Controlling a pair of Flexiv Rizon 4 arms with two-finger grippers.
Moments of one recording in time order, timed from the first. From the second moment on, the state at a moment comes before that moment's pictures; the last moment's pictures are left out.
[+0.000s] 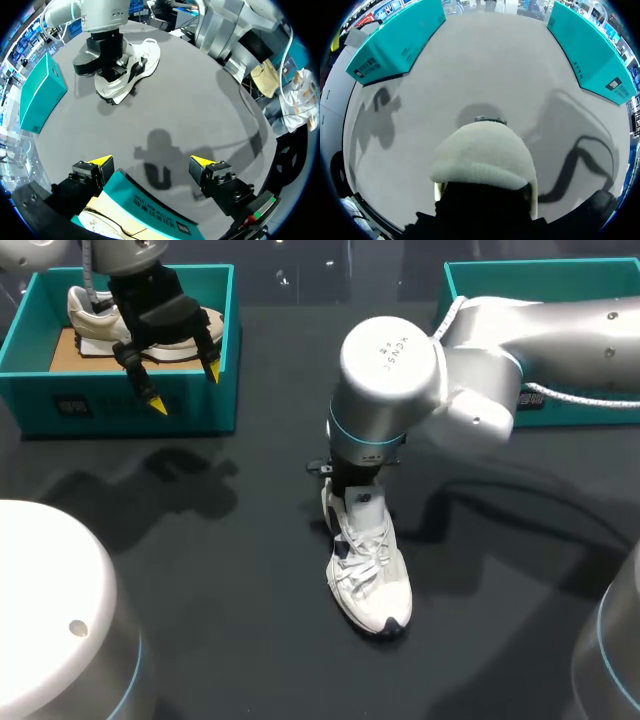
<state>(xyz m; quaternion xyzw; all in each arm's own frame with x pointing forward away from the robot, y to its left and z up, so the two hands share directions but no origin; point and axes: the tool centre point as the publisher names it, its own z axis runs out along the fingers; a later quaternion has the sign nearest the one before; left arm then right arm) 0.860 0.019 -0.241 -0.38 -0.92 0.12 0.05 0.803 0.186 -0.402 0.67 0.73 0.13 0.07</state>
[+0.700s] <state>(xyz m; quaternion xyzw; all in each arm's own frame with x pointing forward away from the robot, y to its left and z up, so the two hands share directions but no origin) 0.860 0.019 -0.241 -0.38 -0.92 0.12 0.05 0.783 0.184 -0.358 0.65 0.74 0.09 0.16</state>
